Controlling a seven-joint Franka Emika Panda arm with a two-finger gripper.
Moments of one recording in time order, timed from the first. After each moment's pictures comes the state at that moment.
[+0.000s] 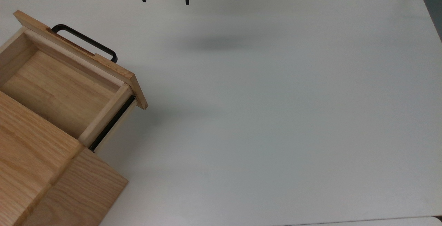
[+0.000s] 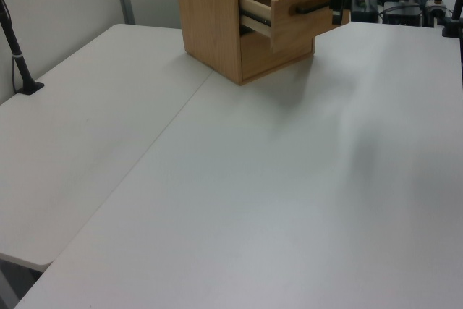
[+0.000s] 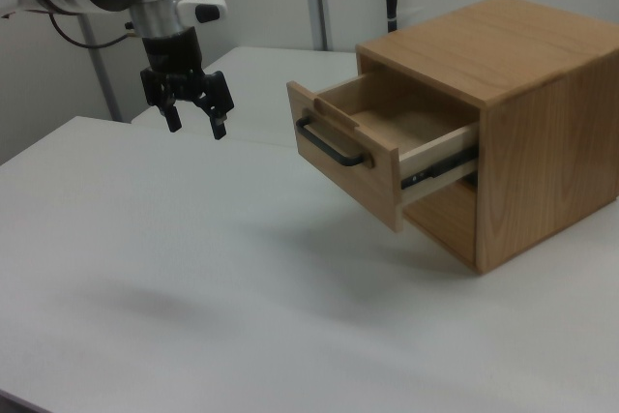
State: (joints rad) arm 0.01 0.04 0.00 -1.58 -0.05 1.62 0.01
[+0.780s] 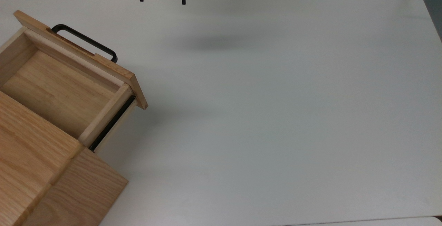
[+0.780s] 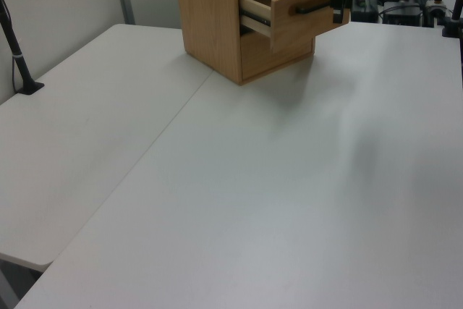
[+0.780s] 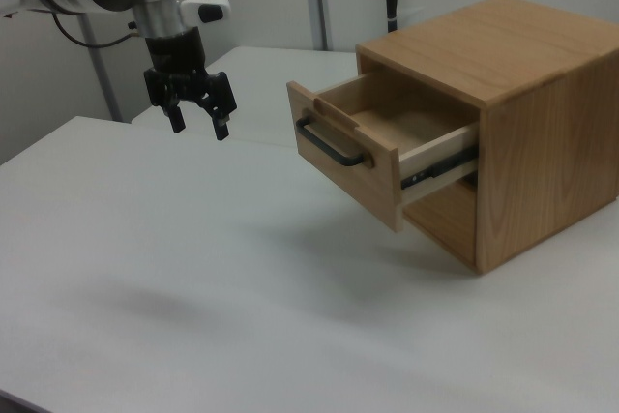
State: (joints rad) arm 0.00 0.04 0.00 -1.58 -0.05 1.62 0.01
